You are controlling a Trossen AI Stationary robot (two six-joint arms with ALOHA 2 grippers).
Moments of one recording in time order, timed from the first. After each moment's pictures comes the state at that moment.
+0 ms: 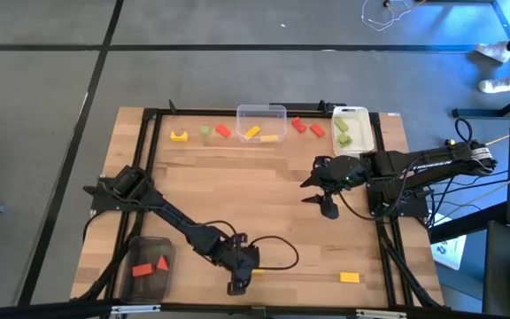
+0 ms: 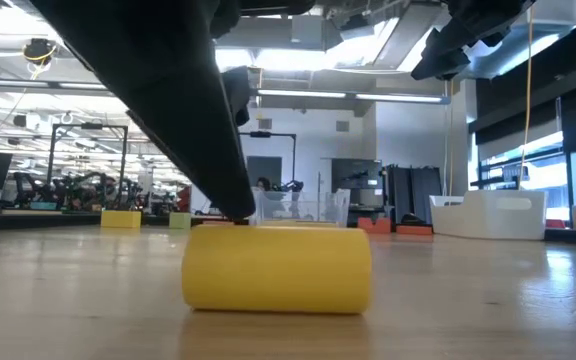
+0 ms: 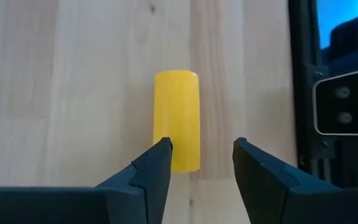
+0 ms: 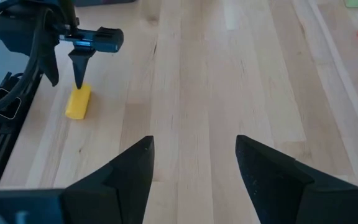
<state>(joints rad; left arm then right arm) -0.54 2.00 1.36 -0.27 -0.09 -0.61 0.12 1.08 0.86 -0.48 -0.02 0.15</state>
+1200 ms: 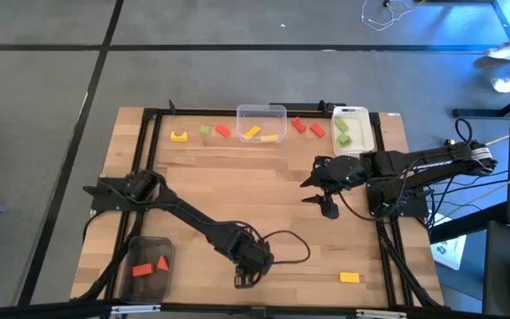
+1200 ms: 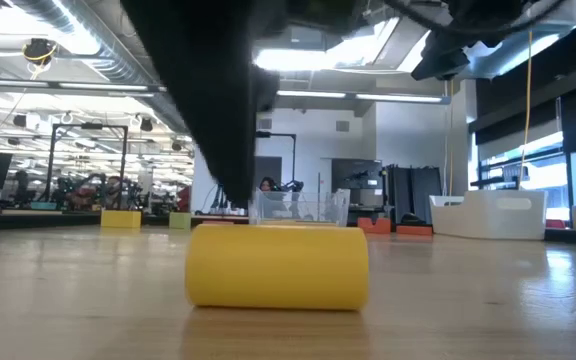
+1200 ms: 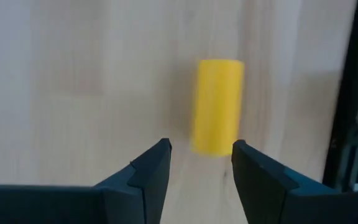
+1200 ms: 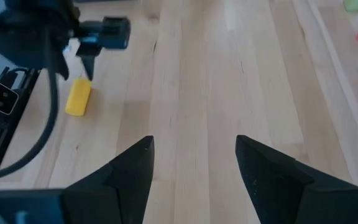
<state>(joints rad) -0.46 2.14 1.71 -0.76 0.00 -0.57 0.12 1.08 0.86 -0.48 -0.02 0.12</state>
